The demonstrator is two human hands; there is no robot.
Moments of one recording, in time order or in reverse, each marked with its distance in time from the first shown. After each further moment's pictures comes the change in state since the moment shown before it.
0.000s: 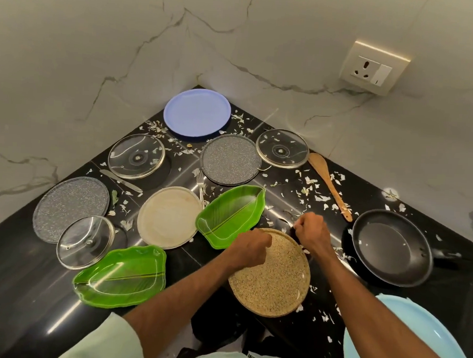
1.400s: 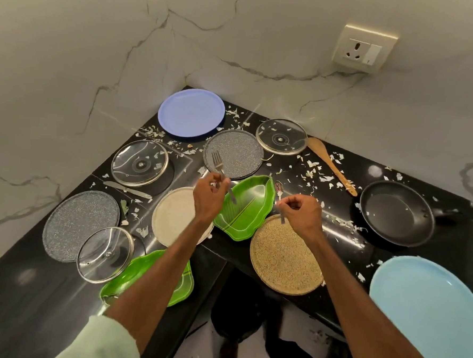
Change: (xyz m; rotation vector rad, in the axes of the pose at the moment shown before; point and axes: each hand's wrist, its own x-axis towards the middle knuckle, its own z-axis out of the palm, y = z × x) left_hand -0.033 -0.104 -0.098 -0.719 0.700 -0.354; right_hand -0.086 -0.098 -0.003 0.574 0.174 0.014
